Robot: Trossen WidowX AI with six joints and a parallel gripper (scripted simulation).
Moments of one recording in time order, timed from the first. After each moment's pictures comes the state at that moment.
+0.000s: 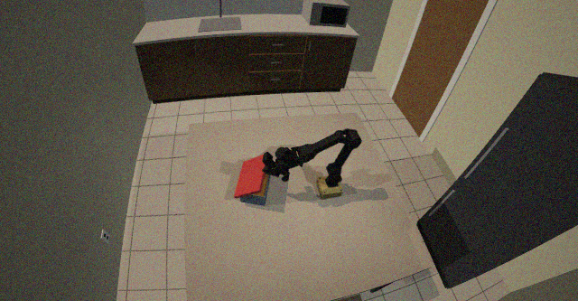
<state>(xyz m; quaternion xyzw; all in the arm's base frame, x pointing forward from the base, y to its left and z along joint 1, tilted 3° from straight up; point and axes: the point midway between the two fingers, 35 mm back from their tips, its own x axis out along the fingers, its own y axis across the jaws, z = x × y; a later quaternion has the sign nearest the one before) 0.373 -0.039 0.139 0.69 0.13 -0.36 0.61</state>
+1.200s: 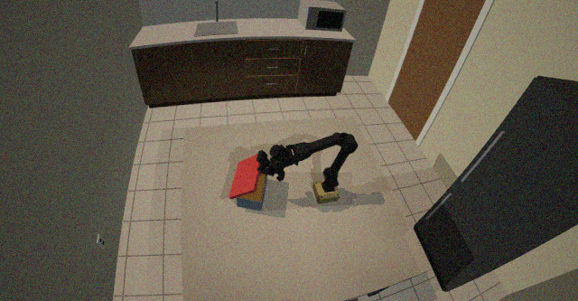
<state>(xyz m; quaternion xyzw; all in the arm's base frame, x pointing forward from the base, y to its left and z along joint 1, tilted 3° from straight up) 0.384 -0.043 0.184 0.69 0.13 -0.36 0.61</state>
